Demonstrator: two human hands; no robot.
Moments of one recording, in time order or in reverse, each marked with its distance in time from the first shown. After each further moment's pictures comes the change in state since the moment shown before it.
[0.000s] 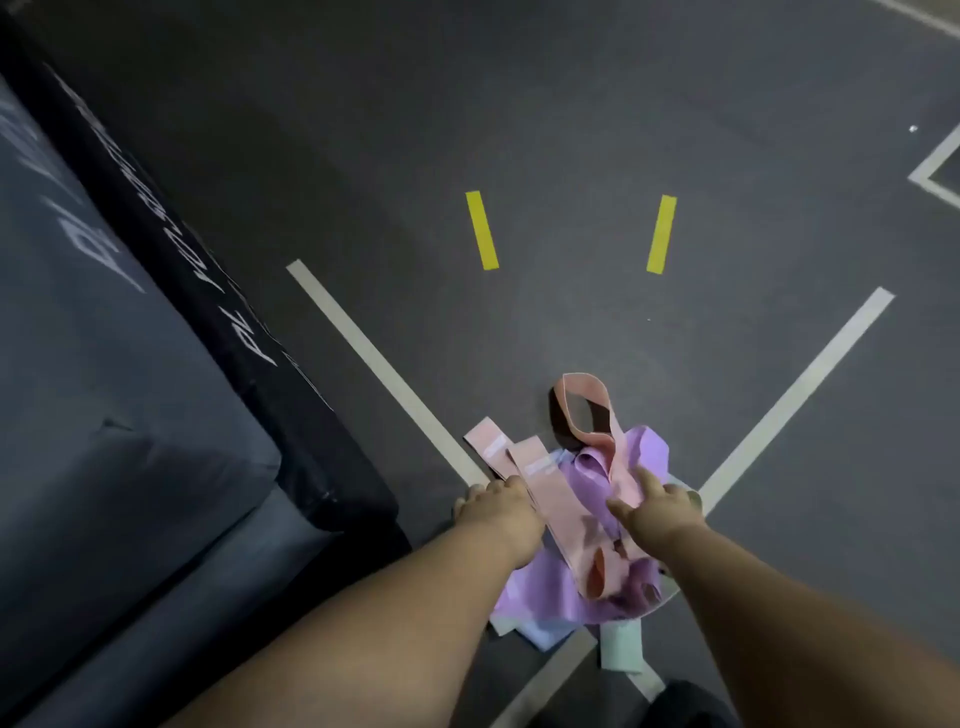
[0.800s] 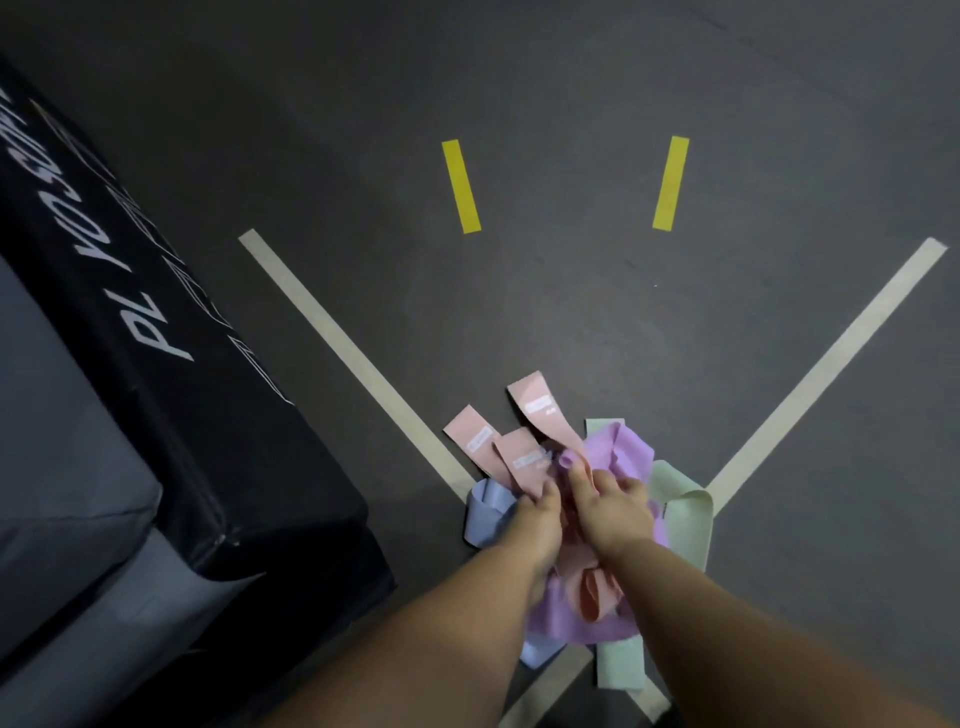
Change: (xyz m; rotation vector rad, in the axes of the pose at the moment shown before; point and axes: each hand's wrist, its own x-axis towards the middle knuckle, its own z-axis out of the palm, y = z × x) left_hand 0.100 0.030 0.115 -1.107 -0.213 -0.360; right_hand 0.057 -0.019 0.059 0.504 0.011 0.035
